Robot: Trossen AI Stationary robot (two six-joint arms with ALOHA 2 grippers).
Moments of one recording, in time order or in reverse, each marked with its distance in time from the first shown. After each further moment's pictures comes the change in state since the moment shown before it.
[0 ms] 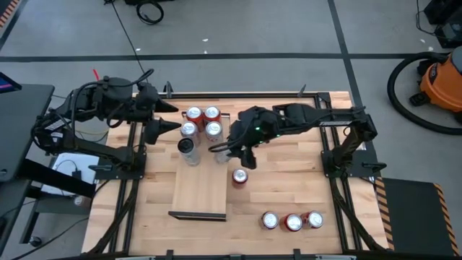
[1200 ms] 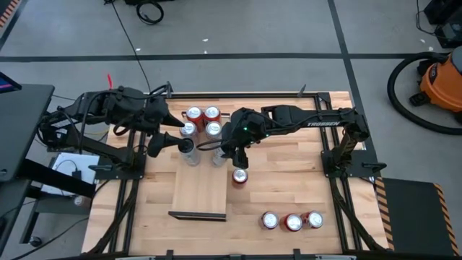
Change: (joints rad) left arm -0.117 0.059 0.000 -0.027 0.052 -0.026; right arm -0.034 0.076 -0.002 0.041 -0.070 0.009
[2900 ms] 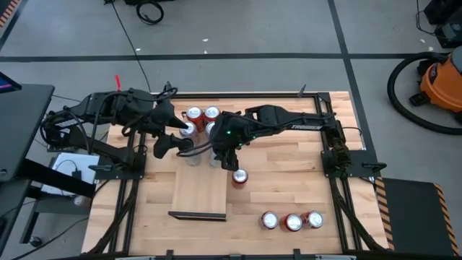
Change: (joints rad) left arm 0.000 0.043 0.003 -0.011 0.001 -0.001; right arm 0.023 0.257 0.447 -0.307 0.041 0.012
